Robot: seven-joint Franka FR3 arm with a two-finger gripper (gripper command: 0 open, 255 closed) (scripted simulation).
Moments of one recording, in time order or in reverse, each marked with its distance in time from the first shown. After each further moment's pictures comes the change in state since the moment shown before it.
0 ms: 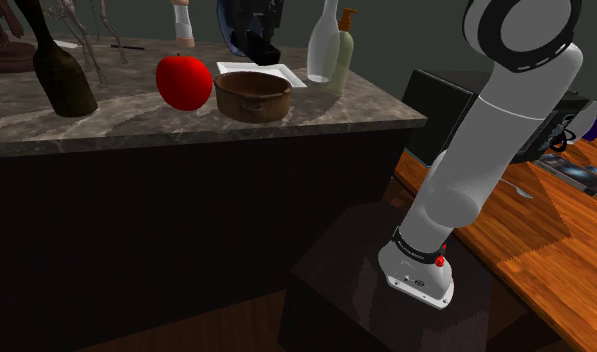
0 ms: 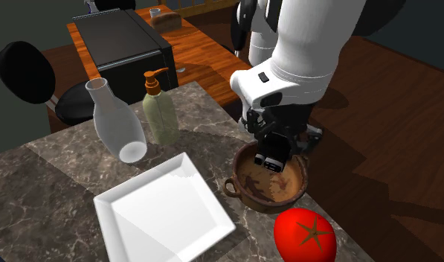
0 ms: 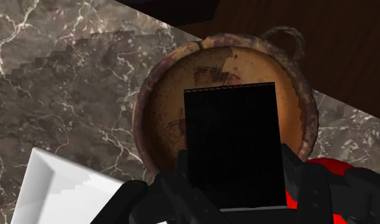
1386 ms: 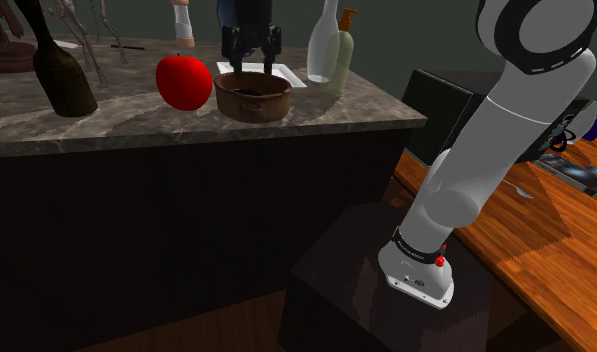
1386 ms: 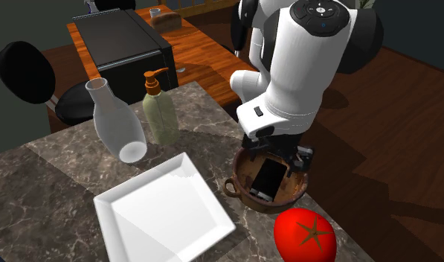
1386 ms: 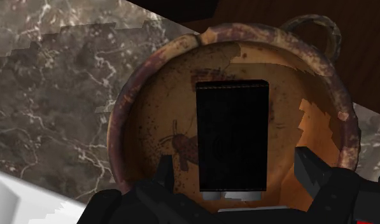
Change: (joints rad) arm -0.001 -0.065 -0.004 -0.246 0.013 0.183 -0.008
